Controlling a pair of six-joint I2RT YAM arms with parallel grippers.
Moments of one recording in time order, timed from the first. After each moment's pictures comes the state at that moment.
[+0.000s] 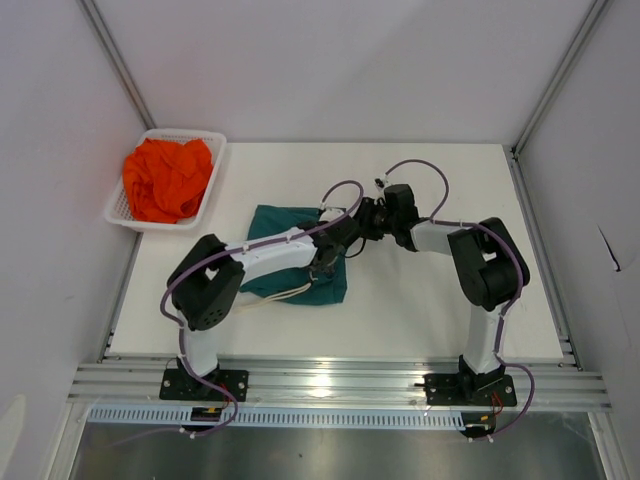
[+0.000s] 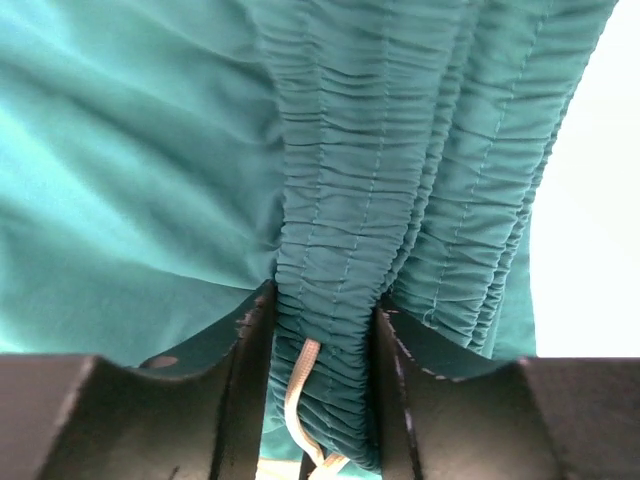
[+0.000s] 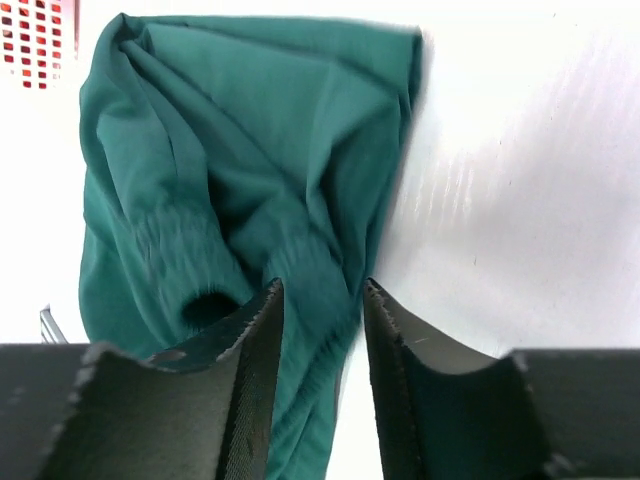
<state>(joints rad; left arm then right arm) -0.86 1.91 1.34 -0.69 -0.48 -0.60 0.41 1.95 1.09 0.25 -0.41 0.64</state>
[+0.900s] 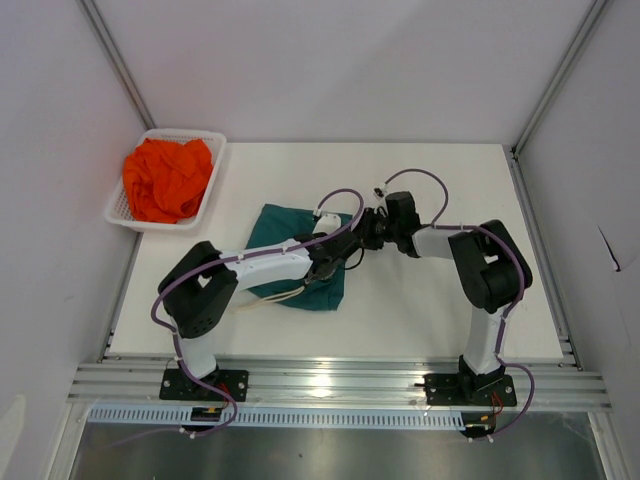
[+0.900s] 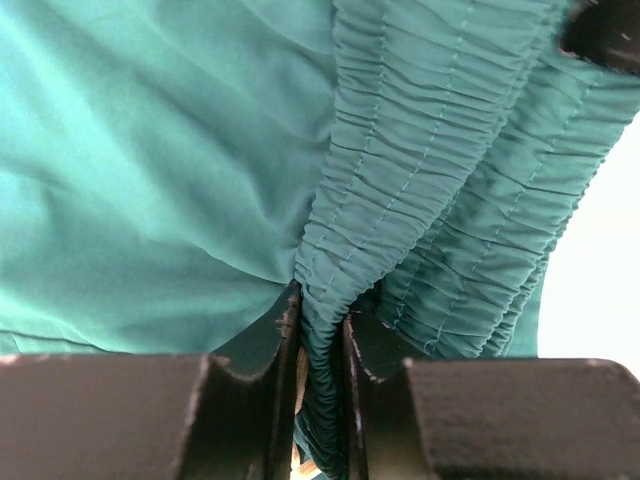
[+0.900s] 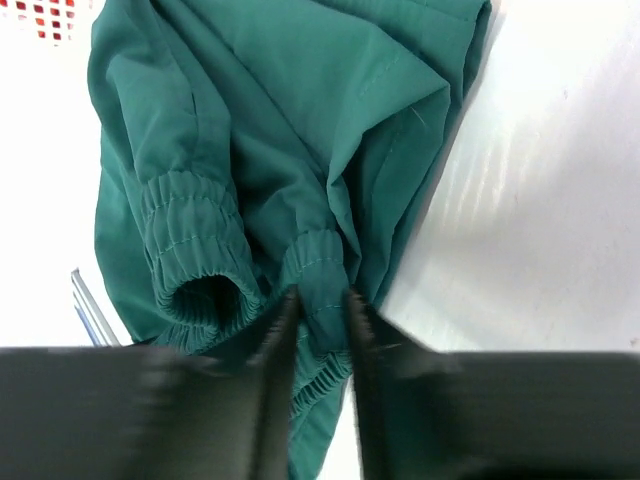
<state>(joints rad) -0.91 1.82 1.21 -0.60 -0.60 -0.66 0.42 1.93 1.02 0.26 -0.50 0.67</state>
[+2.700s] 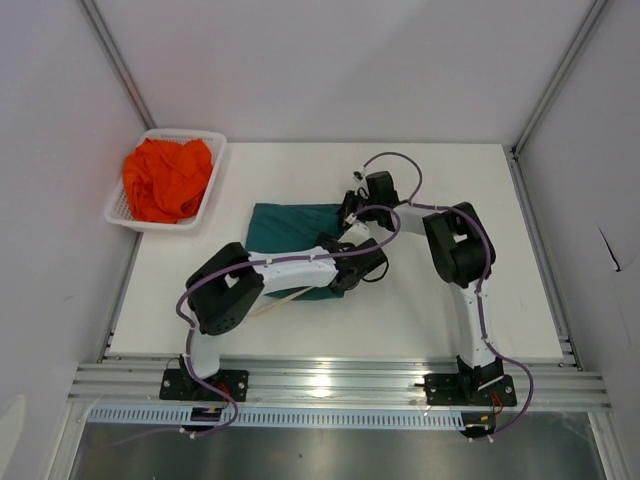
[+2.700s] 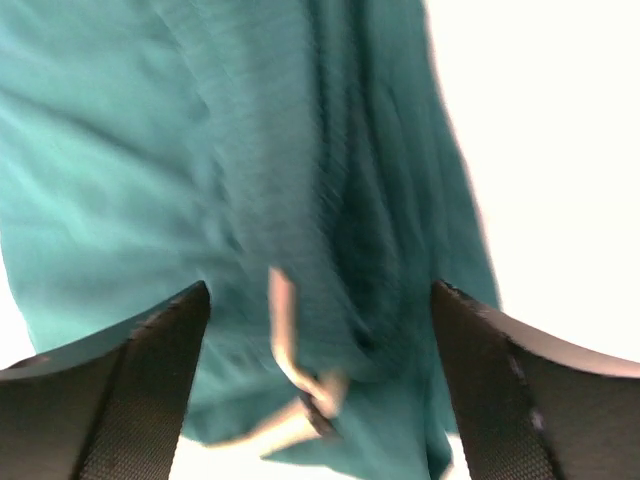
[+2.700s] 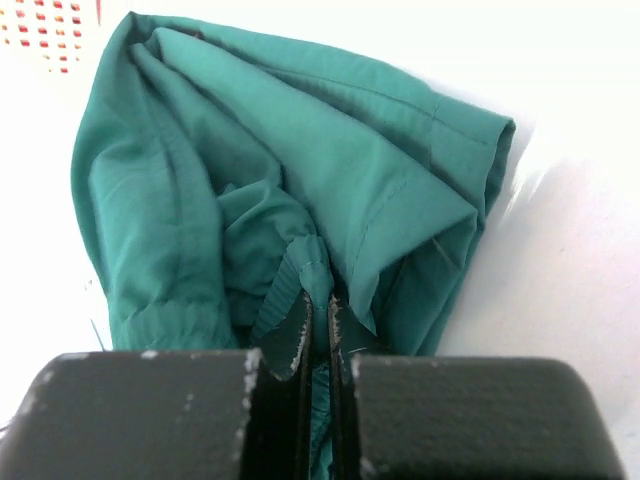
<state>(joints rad) -1.02 1.97 1.34 -0.62 -0.76 -0.51 0.43 2.25 1.45 0.11 -0.60 0.65</state>
